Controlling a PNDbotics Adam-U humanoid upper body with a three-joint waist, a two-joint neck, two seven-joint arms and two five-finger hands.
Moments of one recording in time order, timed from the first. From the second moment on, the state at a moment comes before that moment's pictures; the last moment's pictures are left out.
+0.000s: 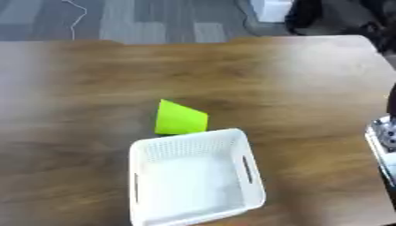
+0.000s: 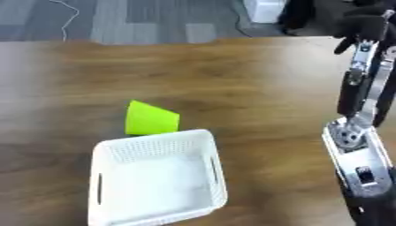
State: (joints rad) left arm -0.24 0.76 -0.04 -1.99 -0.58 -0.39 0.46; right arm -0.14 -0.39 -0.02 -1.99 0.44 -0.23 -0.62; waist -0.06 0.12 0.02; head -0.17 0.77
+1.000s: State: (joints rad) left arm -0.33 1.06 -0.17 -1.99 -0.63 -0.32 0.27; right arm -0.15 -0.39 -0.01 -1.99 0.42 -0.22 -0.60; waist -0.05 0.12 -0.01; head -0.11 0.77
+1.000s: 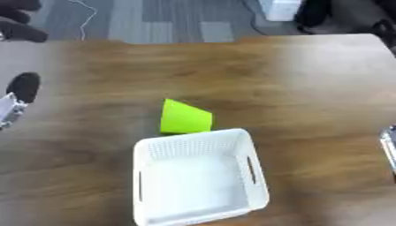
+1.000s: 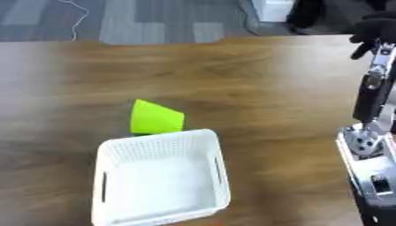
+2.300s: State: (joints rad) left arm -0.49 1.02 -0.28 -1.69 -0.73 -0.39 0.26; right arm -0.25 -0.38 0.01 -1.99 0.39 -0.19 -0.54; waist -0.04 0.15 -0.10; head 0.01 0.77
